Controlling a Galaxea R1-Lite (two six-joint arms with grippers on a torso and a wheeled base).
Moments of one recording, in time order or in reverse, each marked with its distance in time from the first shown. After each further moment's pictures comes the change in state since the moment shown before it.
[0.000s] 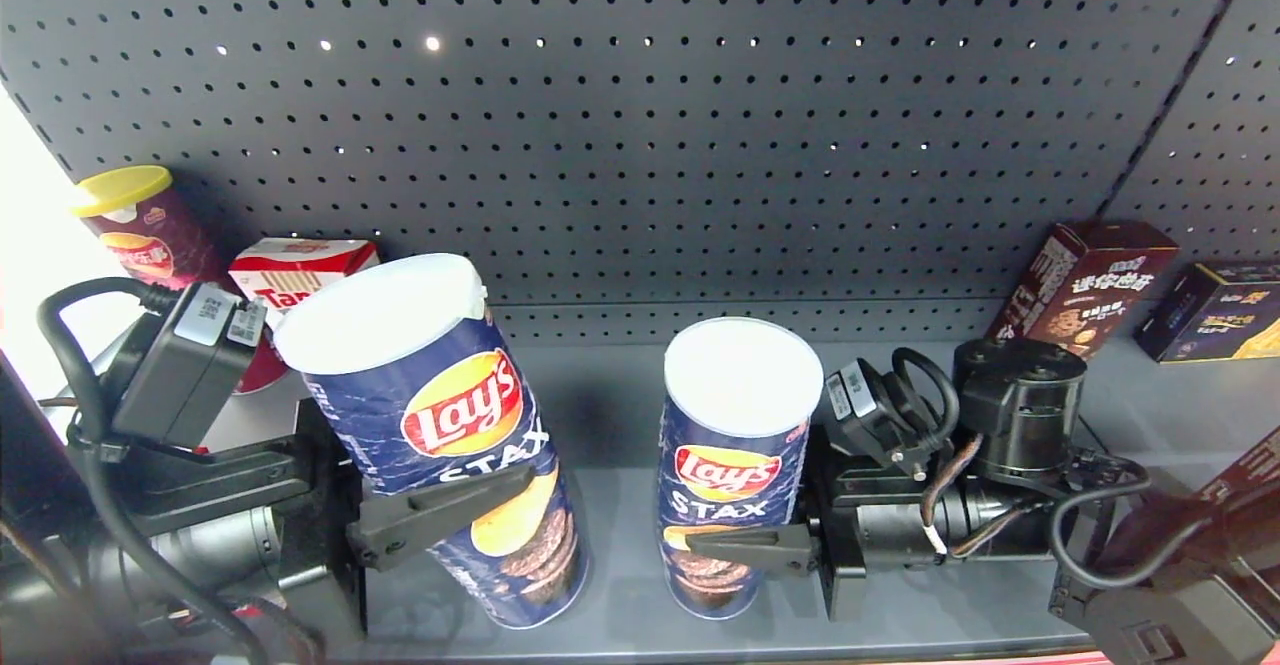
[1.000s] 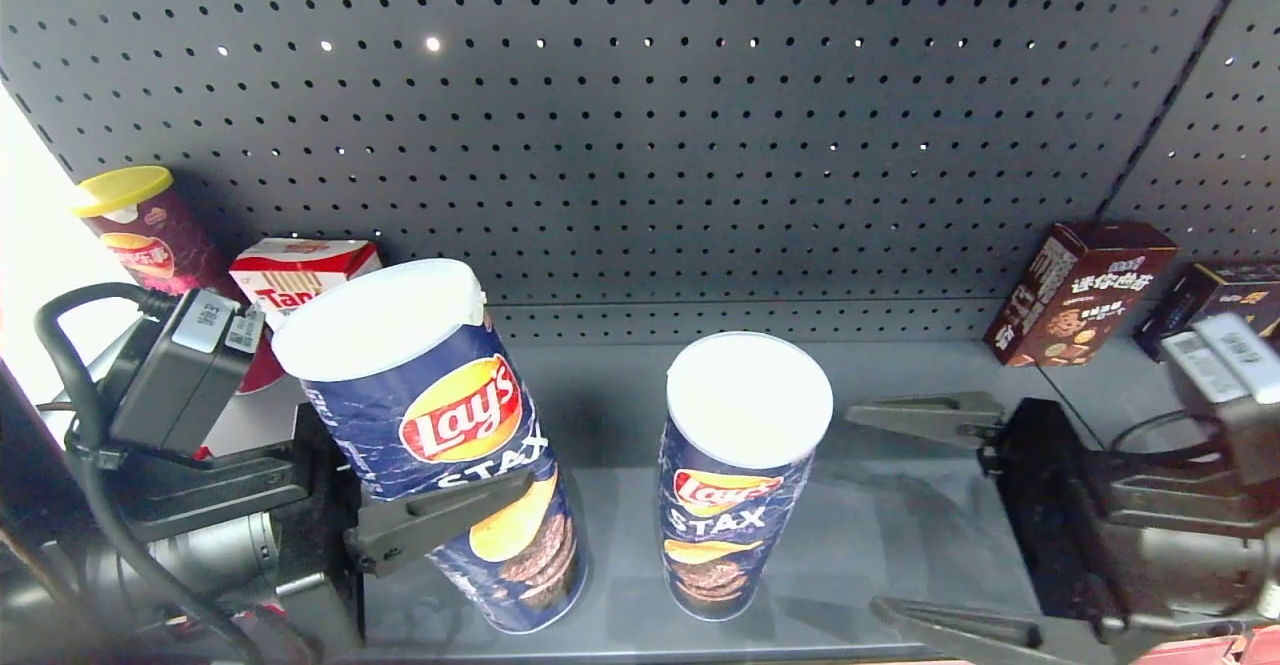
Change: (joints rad) left arm -0.002 -0.004 0.009 -0.001 -0.001 0.003; right arm -0.083 -0.448 0.229 0.016 -0.056 0.055
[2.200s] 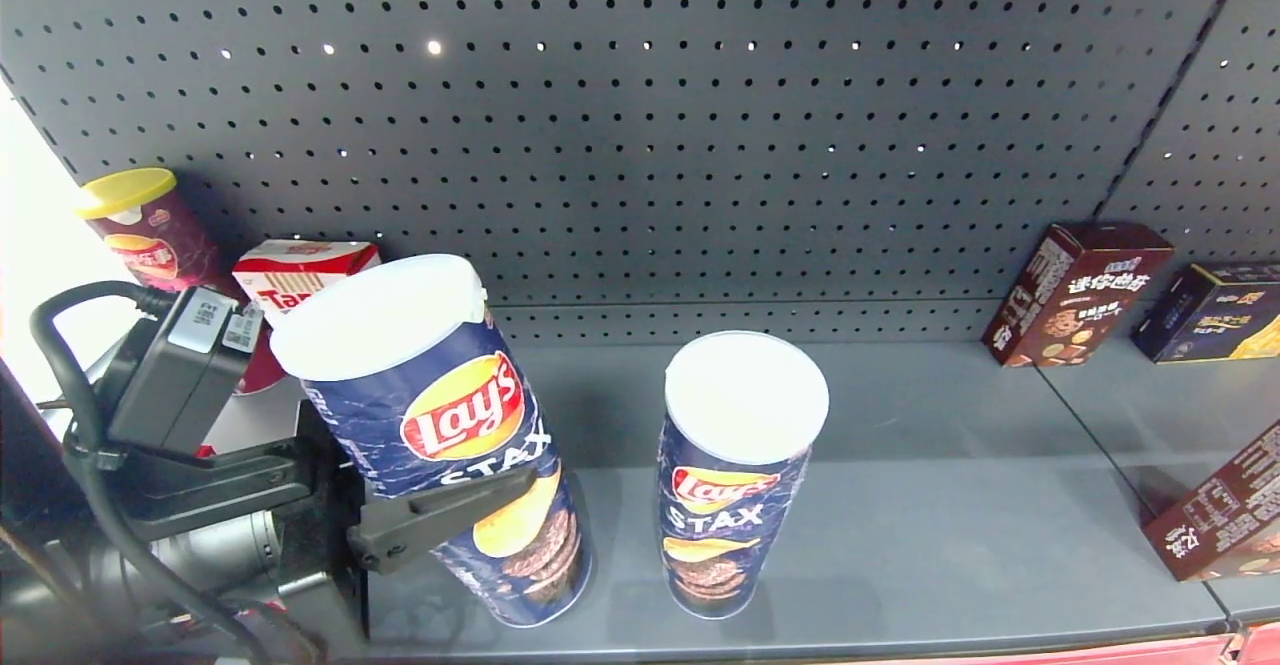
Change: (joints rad) left arm -0.004 0.010 0.003 -0.032 -0.003 0.006; right arm -0.206 -1.316 0.296 1.057 -0.826 0.088
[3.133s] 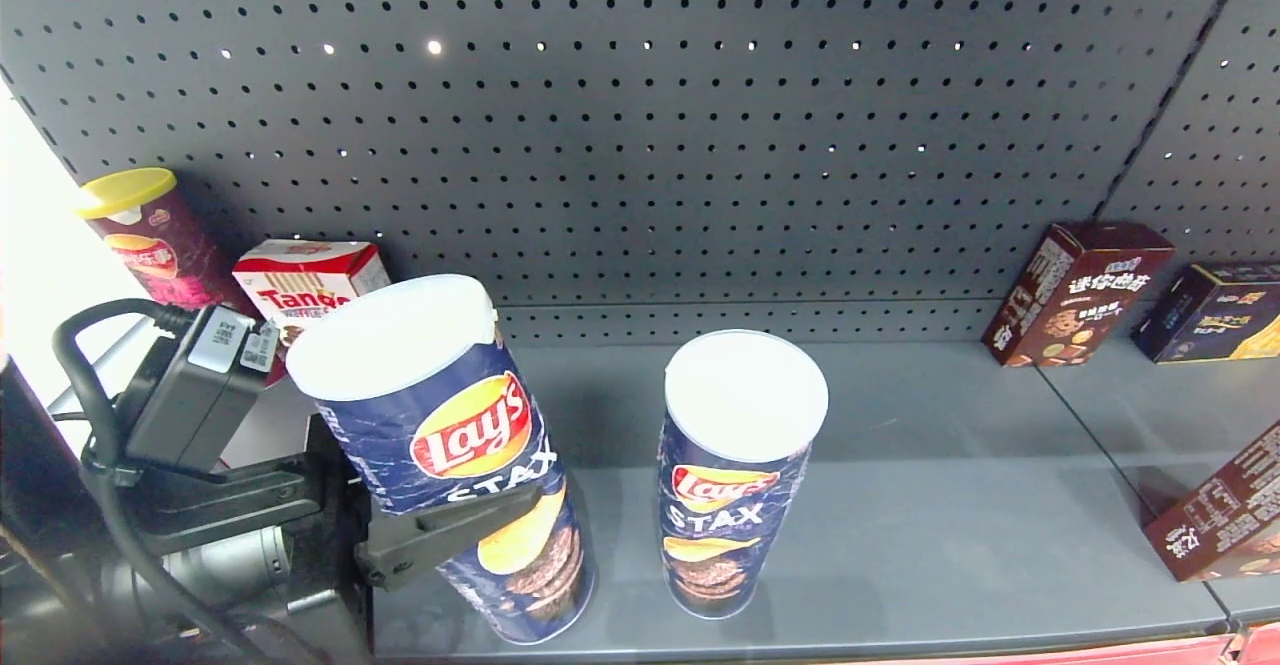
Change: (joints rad) left arm -0.008 0.007 0.017 -0.004 -0.002 -0.002; right arm 0.001 -0.053 0.129 -0.075 0.011 0.051
